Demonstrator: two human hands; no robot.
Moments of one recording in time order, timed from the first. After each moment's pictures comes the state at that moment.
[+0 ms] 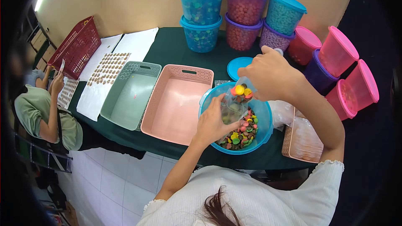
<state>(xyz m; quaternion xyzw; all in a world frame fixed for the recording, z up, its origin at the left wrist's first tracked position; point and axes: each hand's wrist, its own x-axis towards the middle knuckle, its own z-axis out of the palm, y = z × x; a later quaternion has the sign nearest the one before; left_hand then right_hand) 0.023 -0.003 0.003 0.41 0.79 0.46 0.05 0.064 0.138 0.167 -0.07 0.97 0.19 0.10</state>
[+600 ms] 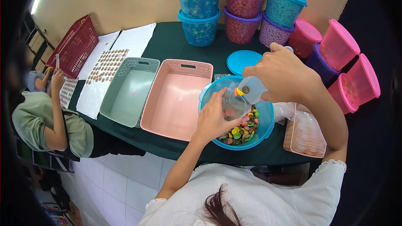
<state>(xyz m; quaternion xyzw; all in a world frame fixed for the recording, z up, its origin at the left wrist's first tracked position) 0.025 -0.004 0.009 0.41 0.78 0.46 0.07 0.085 0.138 0.173 -0.08 0.98 0.14 0.09</state>
